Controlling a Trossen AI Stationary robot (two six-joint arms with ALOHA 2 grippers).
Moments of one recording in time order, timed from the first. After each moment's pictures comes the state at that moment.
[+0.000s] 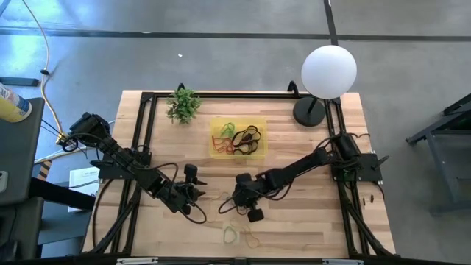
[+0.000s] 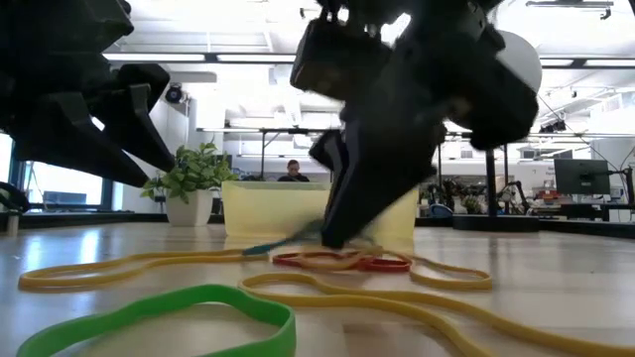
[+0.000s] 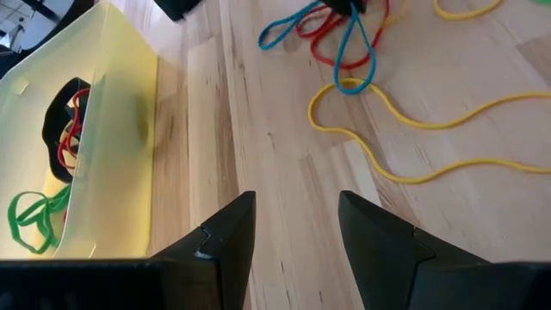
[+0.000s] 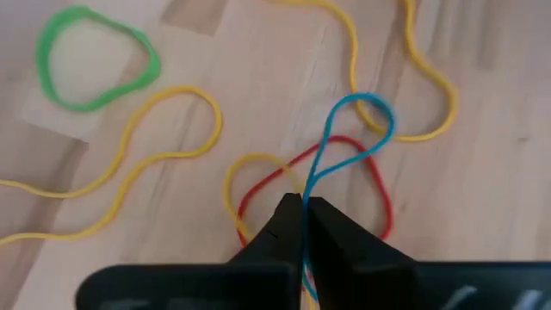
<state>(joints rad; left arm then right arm) -0.53 1.44 0.54 0.01 -0.64 -0.03 0.31 2.03 1.26 -0.19 -0.08 0.04</state>
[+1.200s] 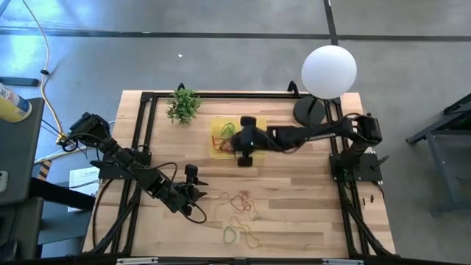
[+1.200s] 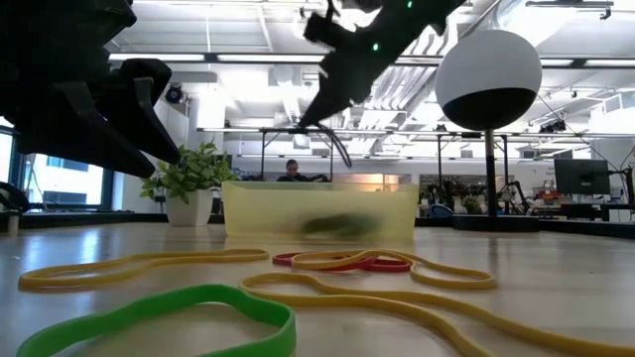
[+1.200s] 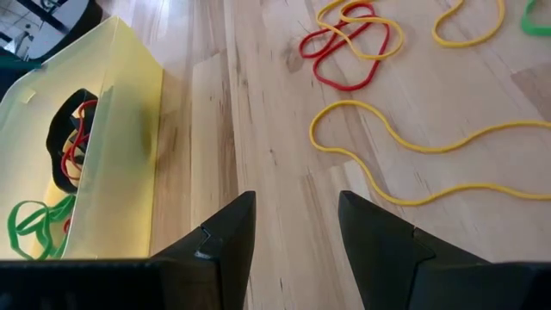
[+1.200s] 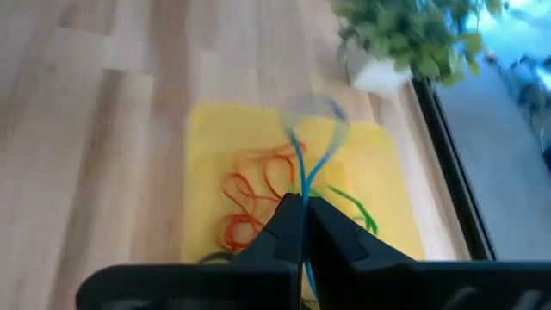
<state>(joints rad) -0.53 1.44 0.54 0.06 -0.65 -0.03 -0.03 1.75 1.26 -0.20 0.27 -0.22</state>
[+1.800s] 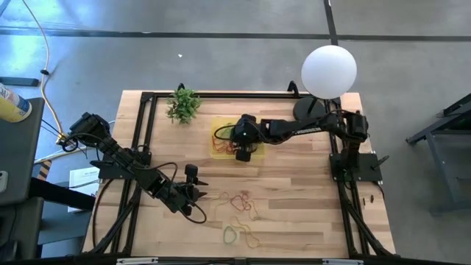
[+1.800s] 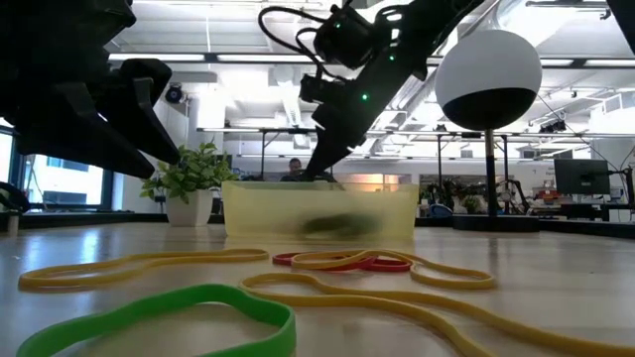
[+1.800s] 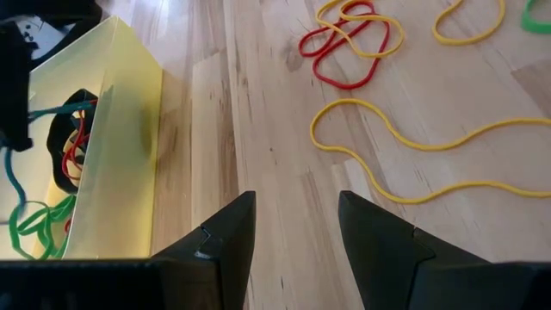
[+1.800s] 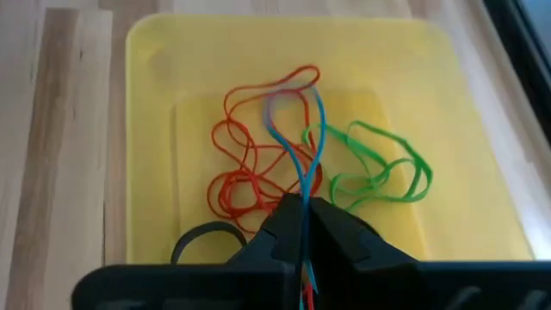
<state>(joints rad) -0.53 1.44 0.54 0.06 -0.65 -0.03 -0.15 1.88 1.26 -0.21 0.12 -0.11</state>
